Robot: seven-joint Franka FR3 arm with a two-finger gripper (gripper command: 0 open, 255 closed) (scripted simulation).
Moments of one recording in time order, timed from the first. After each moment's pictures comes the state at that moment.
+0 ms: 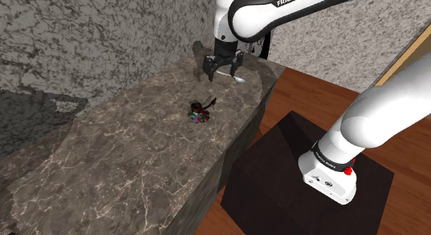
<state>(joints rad) 0.00 -0.24 0.35 -2.33 0.03 2.14 0.63</state>
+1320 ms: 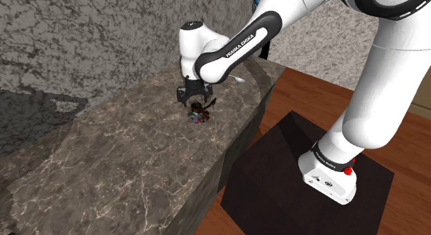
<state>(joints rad) 0.05 0.29 0.39 -2.12 -0.25 2.38 1.00</state>
